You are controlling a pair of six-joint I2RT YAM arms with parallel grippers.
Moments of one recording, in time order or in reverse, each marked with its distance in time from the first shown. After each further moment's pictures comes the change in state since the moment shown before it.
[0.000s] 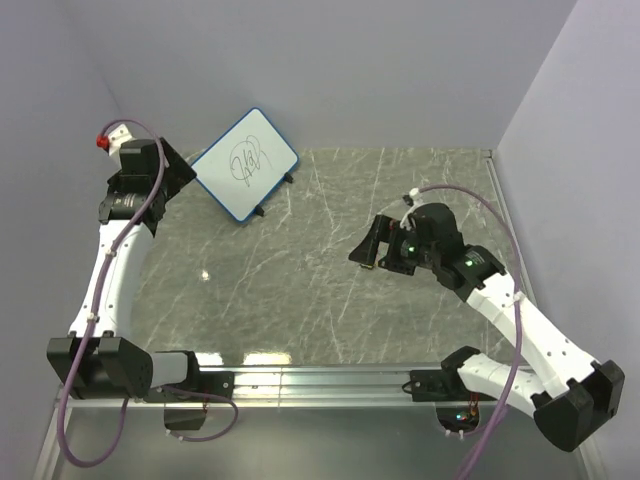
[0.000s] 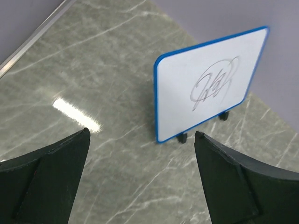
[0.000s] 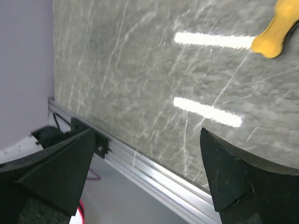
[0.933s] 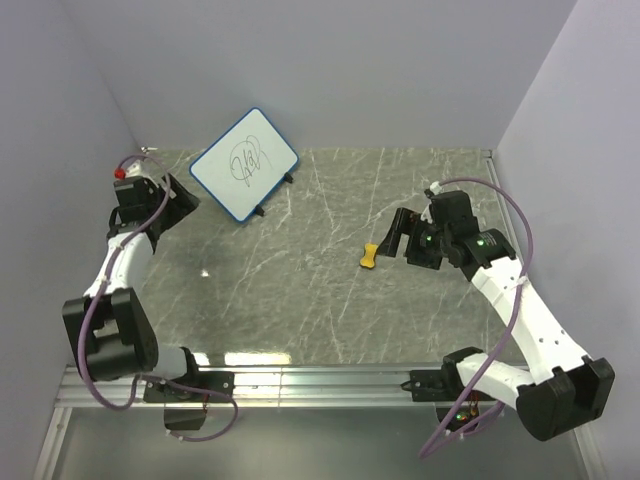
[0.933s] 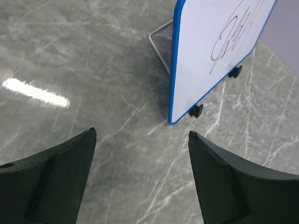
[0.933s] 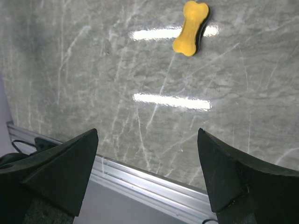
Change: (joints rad) left arm 0.209 0.085 -0.388 0.394 0.498 0.117; right arm -0.230 0.047 0.094 -0.215 0.033 -0.143
